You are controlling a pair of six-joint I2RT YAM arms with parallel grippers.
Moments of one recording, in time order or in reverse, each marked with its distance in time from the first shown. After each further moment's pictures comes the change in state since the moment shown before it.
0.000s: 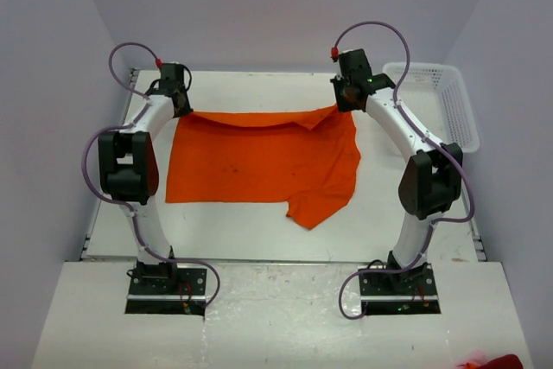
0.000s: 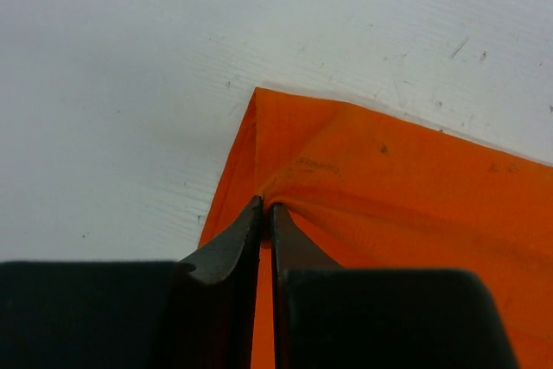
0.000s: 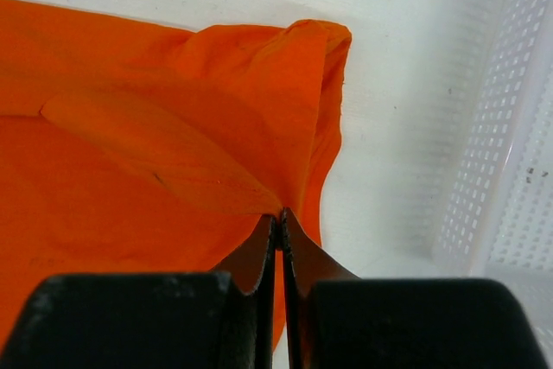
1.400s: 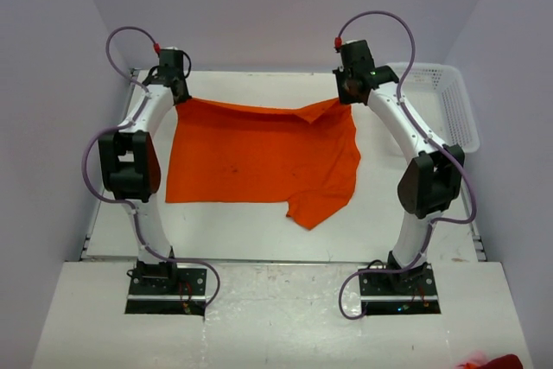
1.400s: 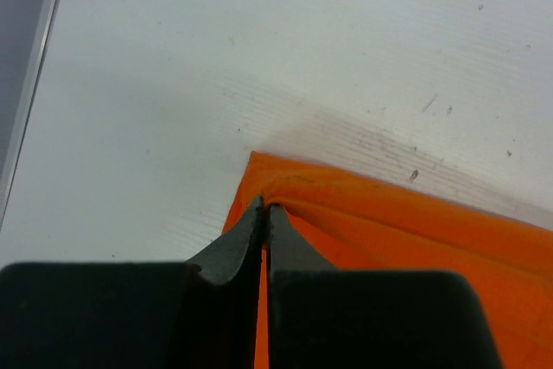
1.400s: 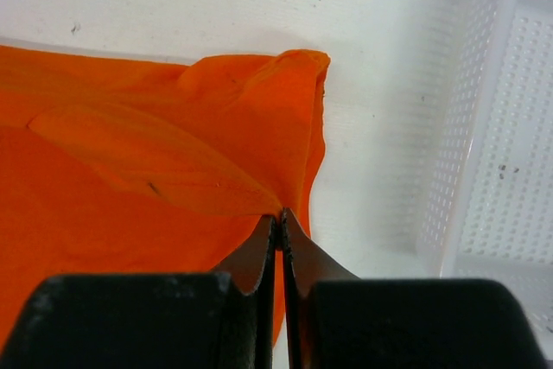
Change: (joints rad) left arm -0.012 0.024 0.159 -0.084 -0.045 0.021; right arm 0.000 0.011 0.110 -0.068 0.042 0.026
